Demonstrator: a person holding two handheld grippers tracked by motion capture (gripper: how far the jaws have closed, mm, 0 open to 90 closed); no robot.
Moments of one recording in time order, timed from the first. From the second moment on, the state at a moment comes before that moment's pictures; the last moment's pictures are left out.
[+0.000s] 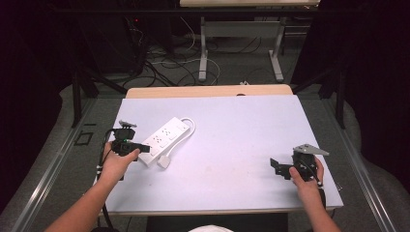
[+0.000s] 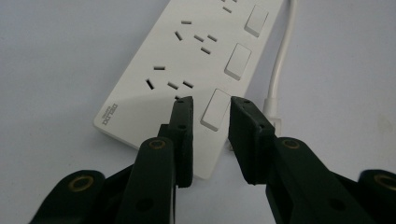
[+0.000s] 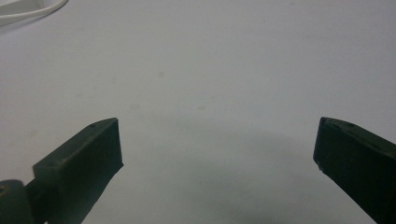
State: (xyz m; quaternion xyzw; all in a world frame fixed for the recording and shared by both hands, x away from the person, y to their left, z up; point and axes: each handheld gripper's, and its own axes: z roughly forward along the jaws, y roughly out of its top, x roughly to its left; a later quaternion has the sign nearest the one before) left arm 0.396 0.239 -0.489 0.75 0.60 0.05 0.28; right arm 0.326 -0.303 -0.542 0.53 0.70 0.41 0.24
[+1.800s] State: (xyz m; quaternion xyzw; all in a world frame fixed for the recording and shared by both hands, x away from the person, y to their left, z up) left arm 0.410 0.225 -0.511 0.77 0.59 0.04 0.24; right arm 0.327 -0.302 -0.544 0.53 0.71 0.40 0.23
